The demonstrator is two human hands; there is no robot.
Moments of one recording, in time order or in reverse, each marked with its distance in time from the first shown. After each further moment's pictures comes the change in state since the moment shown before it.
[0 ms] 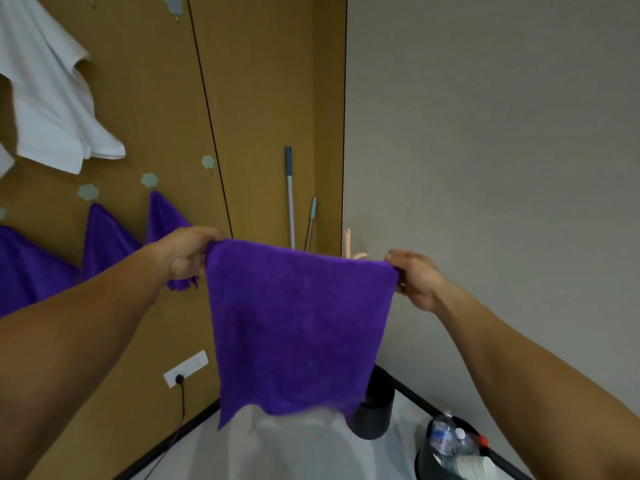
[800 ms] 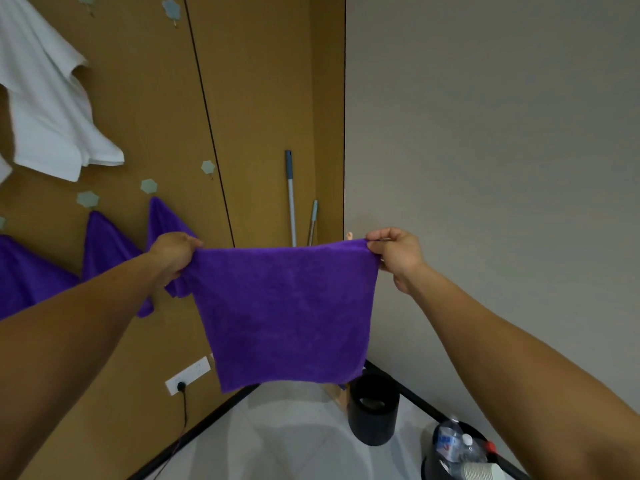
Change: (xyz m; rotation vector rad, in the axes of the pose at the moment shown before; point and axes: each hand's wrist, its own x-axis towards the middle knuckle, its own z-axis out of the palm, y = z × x) left_hand 0.027 -0.005 -0.023 0.388 0.418 0.234; right_hand 0.017 -0.029 0.046 -0.079 0.178 -0.205
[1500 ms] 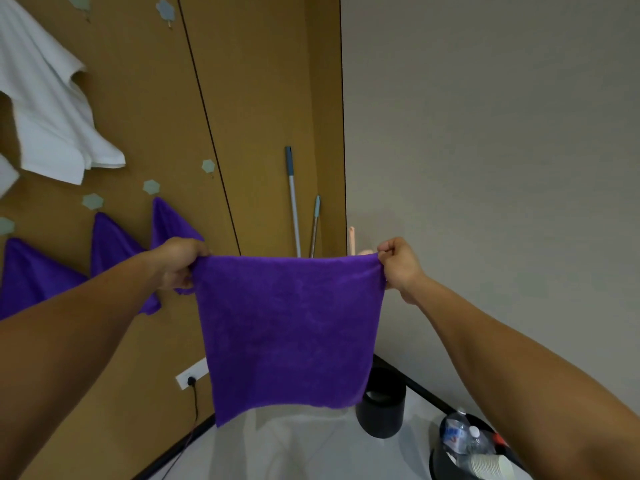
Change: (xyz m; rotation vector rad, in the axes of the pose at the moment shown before) left_hand -0.032 0.010 0.005 -0.119 -0.262 -0.204; right_hand 0.000 0.035 -0.021 -0.314 0.018 0.011
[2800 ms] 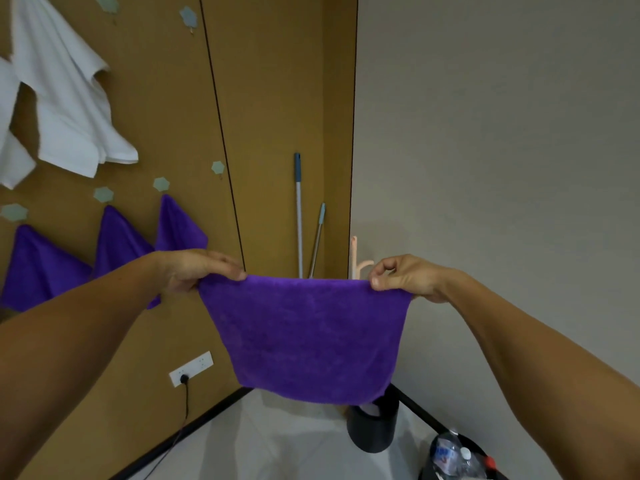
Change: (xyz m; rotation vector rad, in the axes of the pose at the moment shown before) left_hand -0.020 0.001 0.010 0.247 -0.398 0.023; right_hand -0.001 -0.026 -0.057 -0.303 -0.664 -0.029
